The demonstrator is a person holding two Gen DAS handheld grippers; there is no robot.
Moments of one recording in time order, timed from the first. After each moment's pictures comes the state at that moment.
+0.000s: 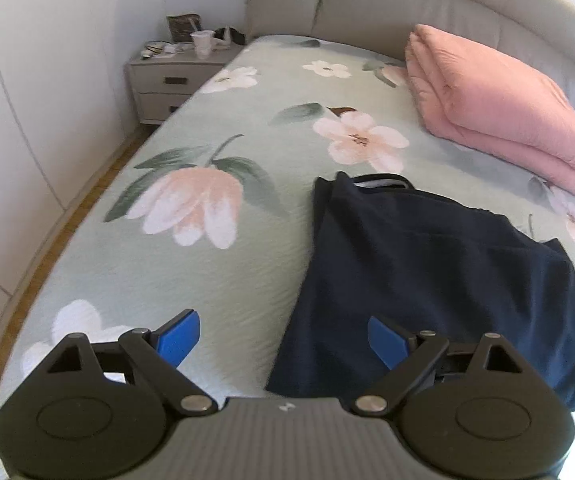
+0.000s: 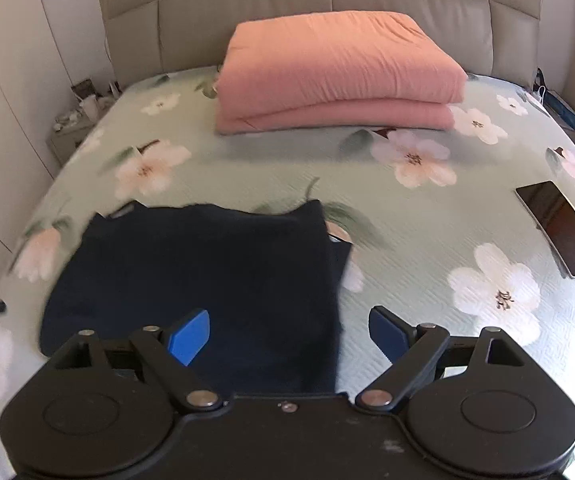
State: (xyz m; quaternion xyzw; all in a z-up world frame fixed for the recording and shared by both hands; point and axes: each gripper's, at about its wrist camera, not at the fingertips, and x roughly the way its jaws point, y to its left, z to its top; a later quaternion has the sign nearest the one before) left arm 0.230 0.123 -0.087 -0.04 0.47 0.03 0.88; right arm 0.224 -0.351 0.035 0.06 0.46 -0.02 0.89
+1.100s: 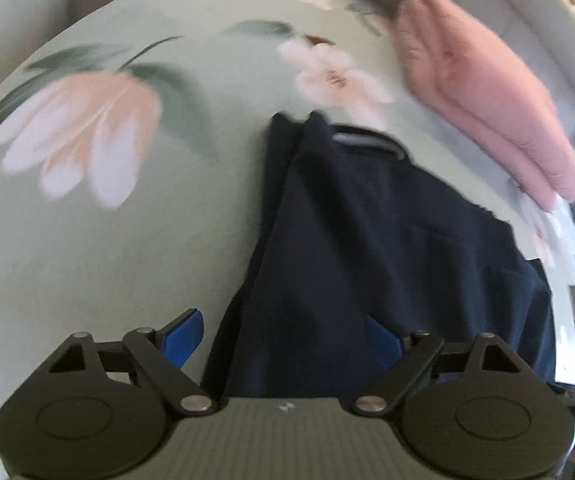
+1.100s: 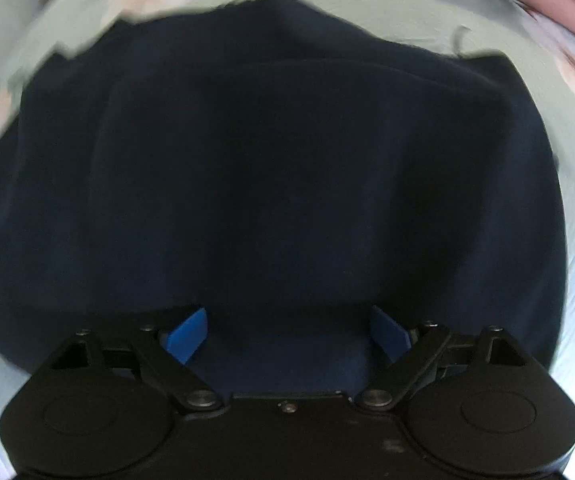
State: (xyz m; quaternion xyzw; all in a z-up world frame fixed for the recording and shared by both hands) left arm 0.335 0.136 -0.207 -0.17 0.54 -0.07 0.82; right arm 0.380 -0.265 -0.196 0.03 0.62 0.03 0.78
